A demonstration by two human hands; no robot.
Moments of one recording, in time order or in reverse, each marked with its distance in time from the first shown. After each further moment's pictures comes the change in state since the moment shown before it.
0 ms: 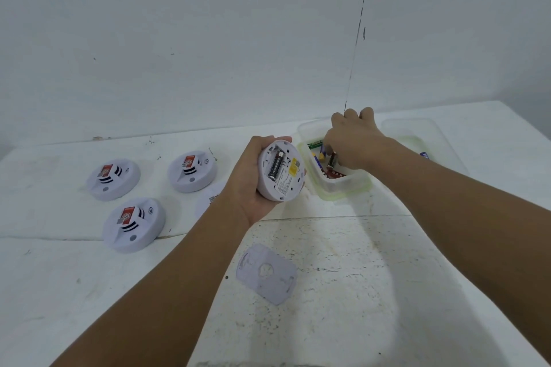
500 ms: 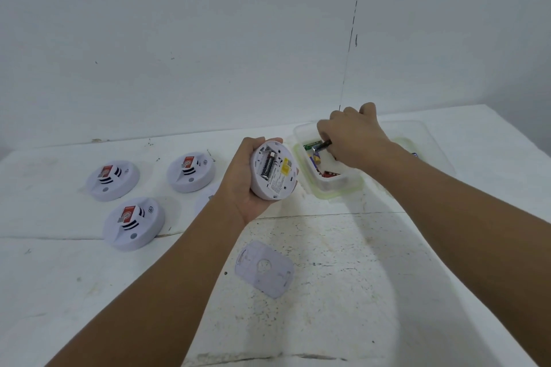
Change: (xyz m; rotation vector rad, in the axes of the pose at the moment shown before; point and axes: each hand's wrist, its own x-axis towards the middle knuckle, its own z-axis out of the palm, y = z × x) left_hand -0.007 0.002 -0.002 -0.073 -0.008 -0.003; right_hand -0.013 0.007 -0.006 0.123 0.218 0.061
